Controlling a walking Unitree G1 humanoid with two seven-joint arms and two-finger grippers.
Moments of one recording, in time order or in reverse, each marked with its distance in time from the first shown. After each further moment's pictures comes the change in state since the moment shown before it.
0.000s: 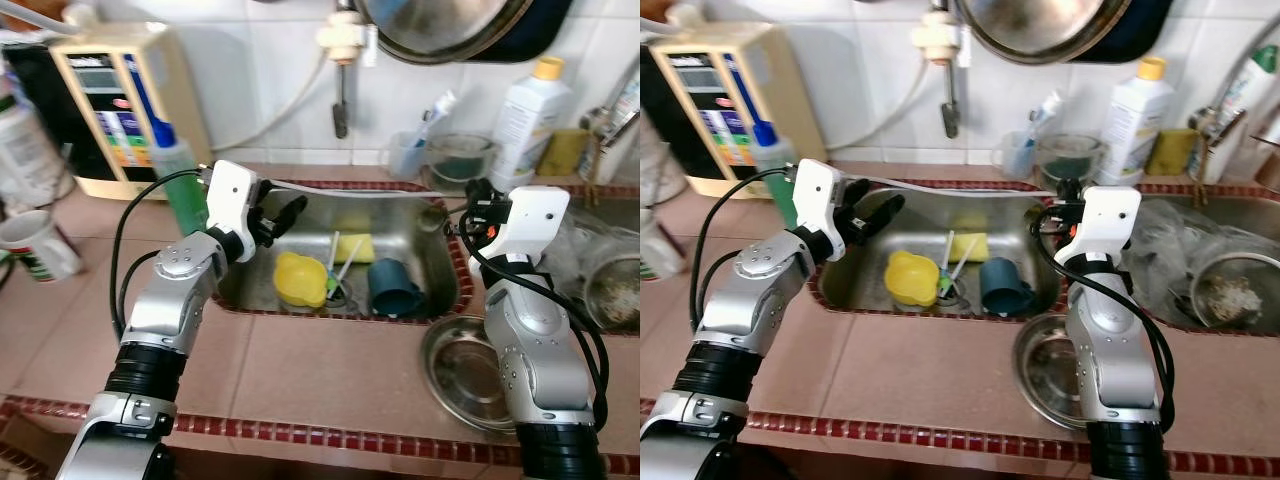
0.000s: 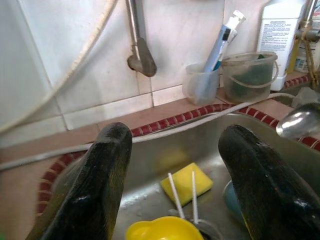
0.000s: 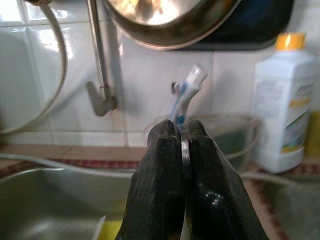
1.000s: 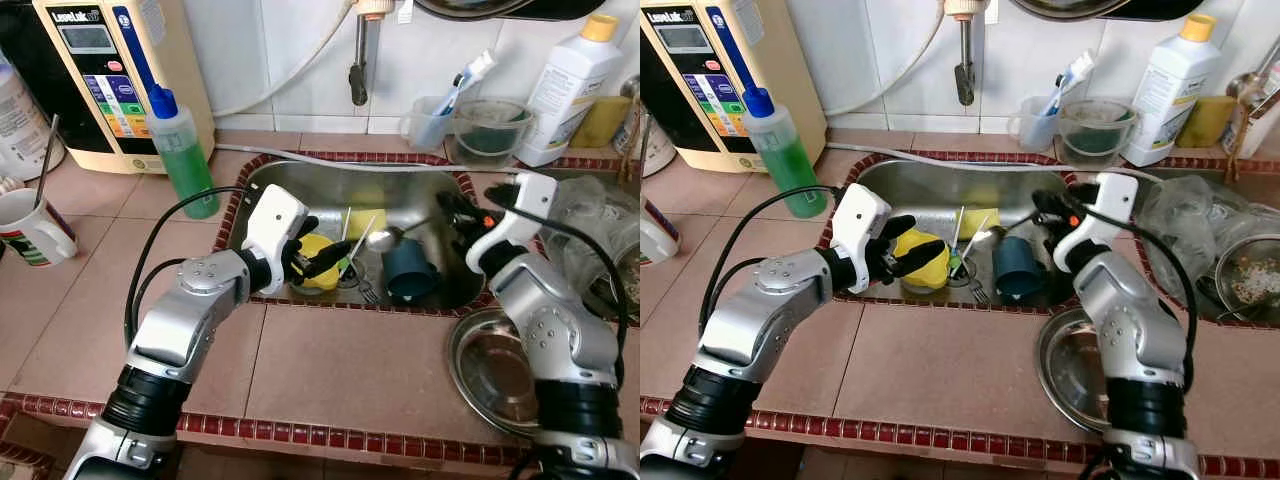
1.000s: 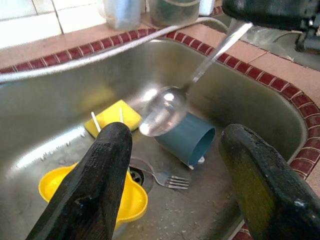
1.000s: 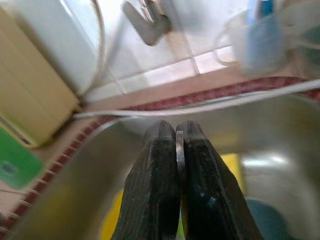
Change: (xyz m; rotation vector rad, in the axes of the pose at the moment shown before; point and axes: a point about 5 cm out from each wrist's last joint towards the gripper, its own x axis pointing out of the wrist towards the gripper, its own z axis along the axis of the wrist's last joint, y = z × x) left arm -0.009 -0.056 -0.002 -0.011 0.166 -0.272; right arm 0.032 0.001 0.002 0.414 0.199 0.267
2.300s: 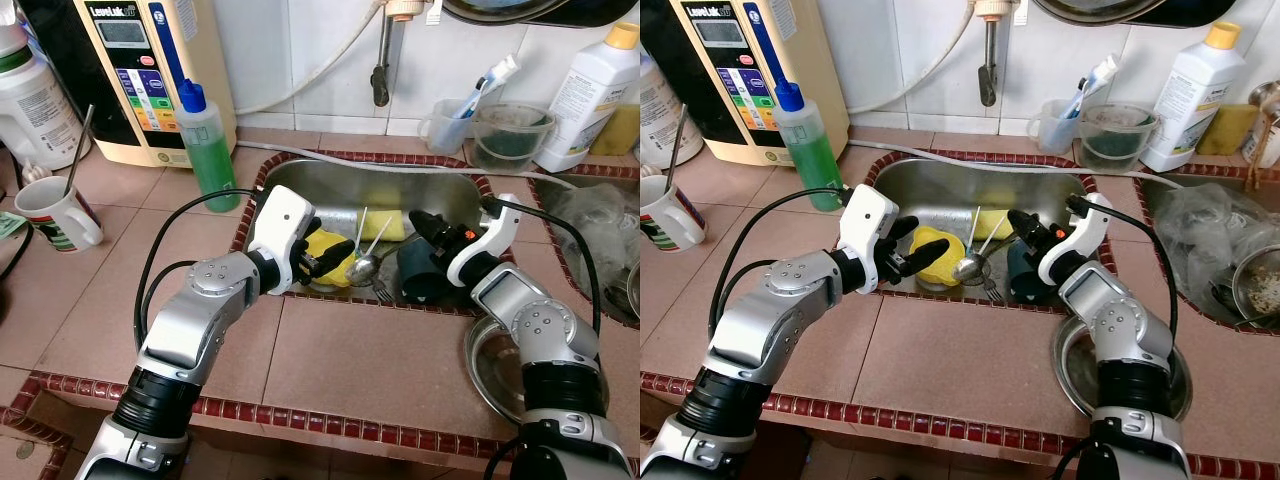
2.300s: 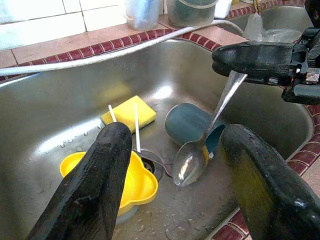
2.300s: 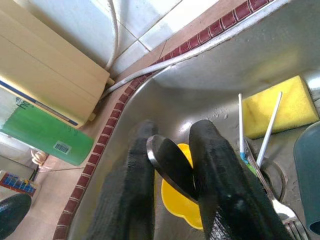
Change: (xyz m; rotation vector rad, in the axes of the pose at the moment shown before) left arm 0.004 -0.003 0.001 -0.005 -0.003 0.032; right arm 0.002 -0.017 -0.034 0.318 0.146 0.007
